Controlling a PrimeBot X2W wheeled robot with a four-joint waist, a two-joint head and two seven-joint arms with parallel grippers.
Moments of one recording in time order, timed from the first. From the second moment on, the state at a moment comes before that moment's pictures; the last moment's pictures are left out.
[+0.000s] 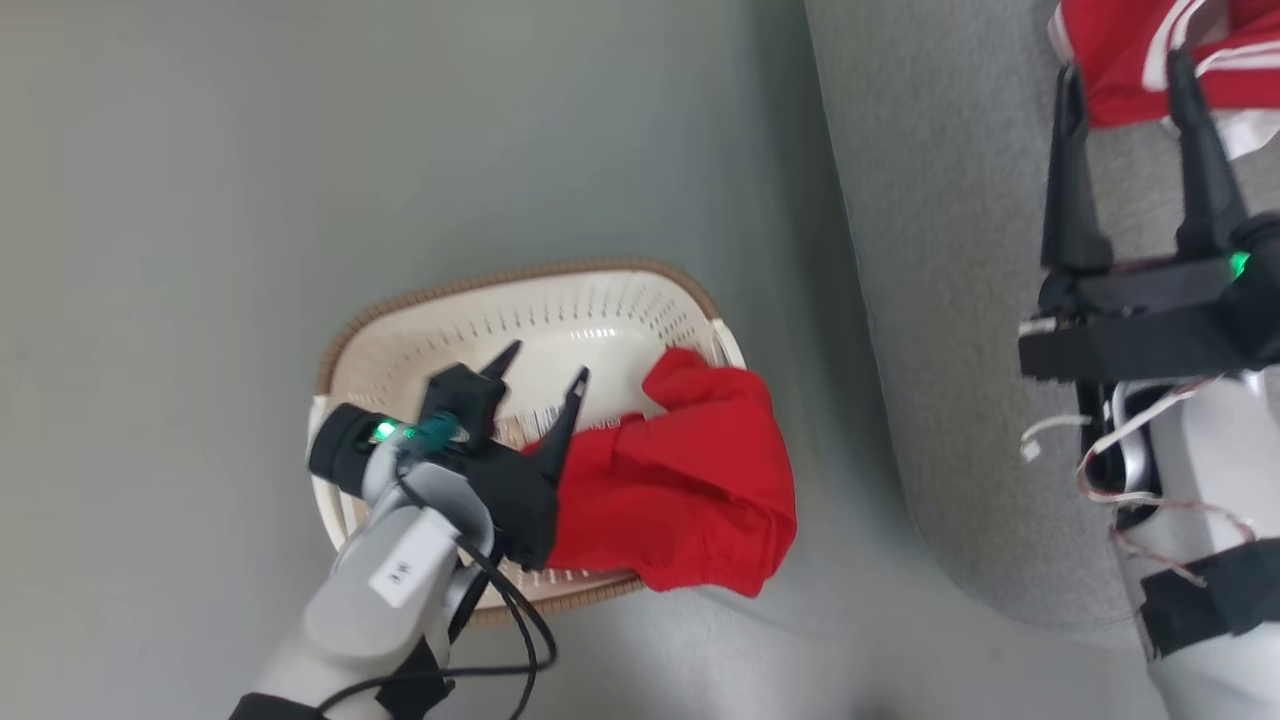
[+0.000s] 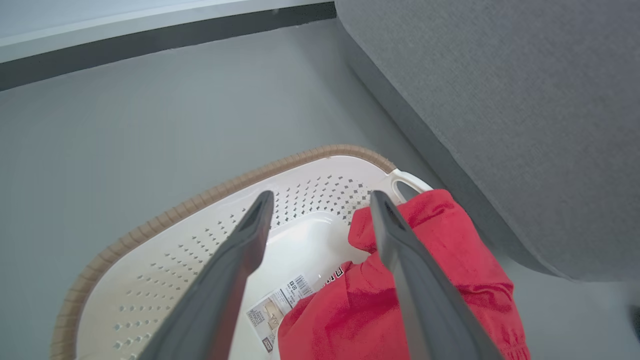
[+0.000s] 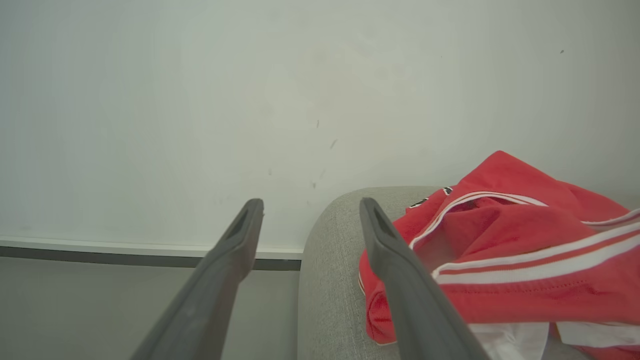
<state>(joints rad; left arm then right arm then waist) -0.71 0.04 -0.59 0.90 -0.40 -0.10 -0.25 -0.61 -0.19 0.16 0.16 0.19 -0.04 -0.26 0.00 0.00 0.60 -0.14</state>
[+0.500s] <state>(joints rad) -0.60 0.08 -0.39 0.76 -0.50 -0.03 -0.25 -0.43 -0.16 0.19 0.21 0.19 -0.03 -0.26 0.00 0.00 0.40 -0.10</state>
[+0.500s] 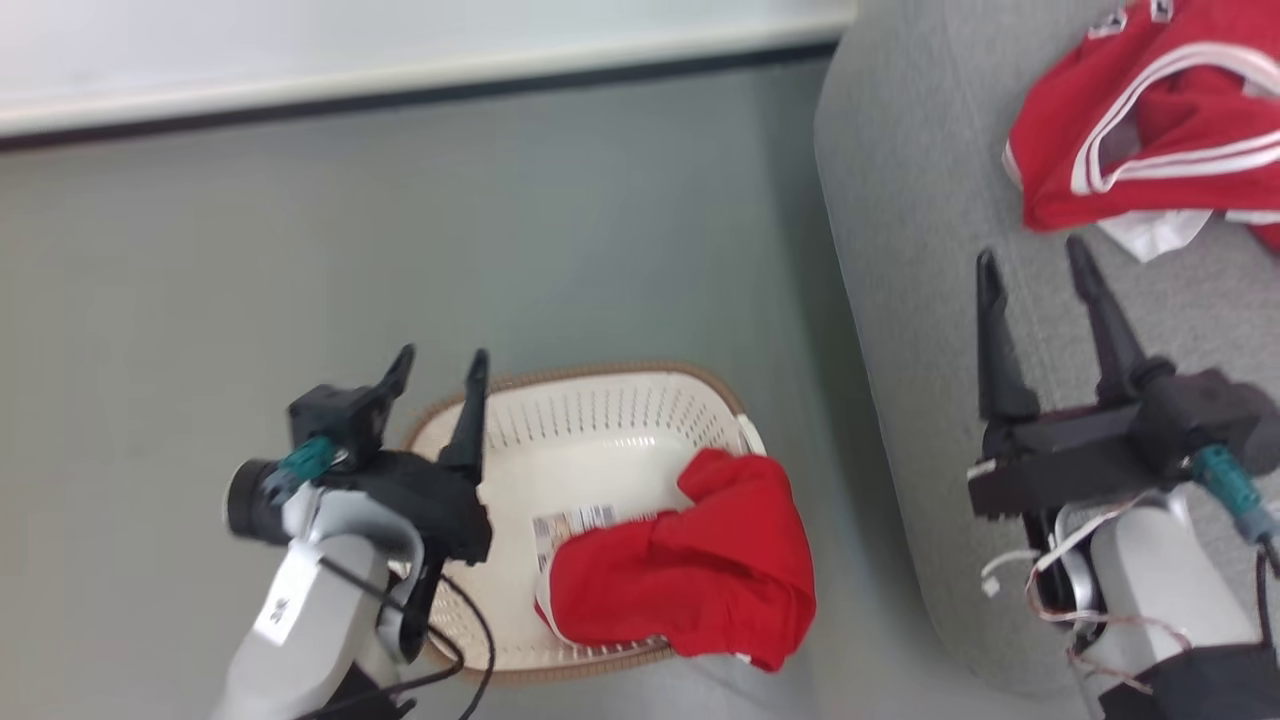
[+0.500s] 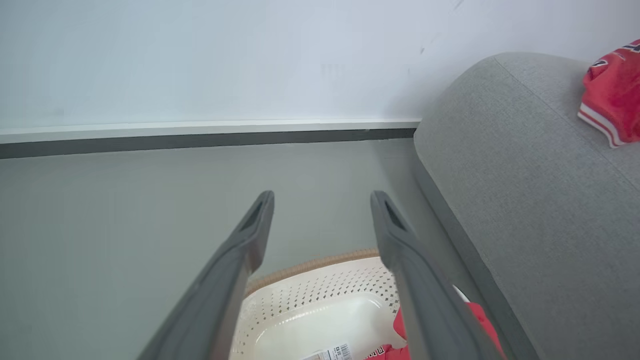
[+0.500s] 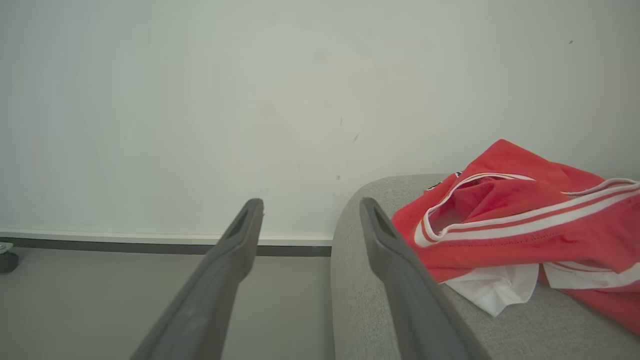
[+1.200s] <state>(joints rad) -0.23 0.16 -0.22 0.46 -0.47 0.07 -0.25 -0.20 -0.13 0.24 0.25 0.19 0.01 -0.26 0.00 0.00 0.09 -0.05</state>
